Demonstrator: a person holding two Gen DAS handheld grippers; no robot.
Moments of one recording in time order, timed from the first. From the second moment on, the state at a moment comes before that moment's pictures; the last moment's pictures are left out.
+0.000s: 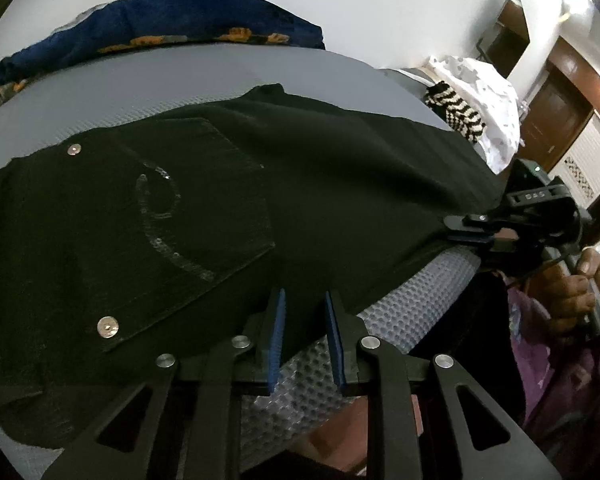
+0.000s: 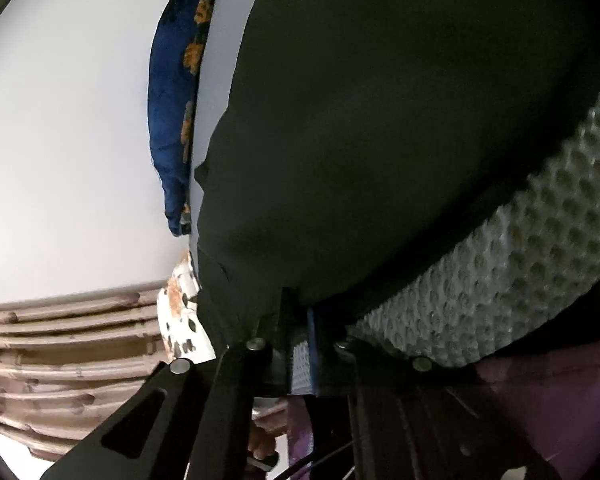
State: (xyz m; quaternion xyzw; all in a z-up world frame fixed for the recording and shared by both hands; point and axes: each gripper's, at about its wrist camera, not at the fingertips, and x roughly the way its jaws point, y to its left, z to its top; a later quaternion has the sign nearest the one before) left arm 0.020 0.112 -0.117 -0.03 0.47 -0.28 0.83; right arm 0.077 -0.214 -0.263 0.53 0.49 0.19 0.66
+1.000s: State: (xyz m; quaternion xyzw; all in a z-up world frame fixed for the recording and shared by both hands) left arm 0.003 0.164 -0.068 0.01 0.39 -0.12 0.91; right arm 0.206 -0.147 -0.103 0.06 0.45 0.38 0.80
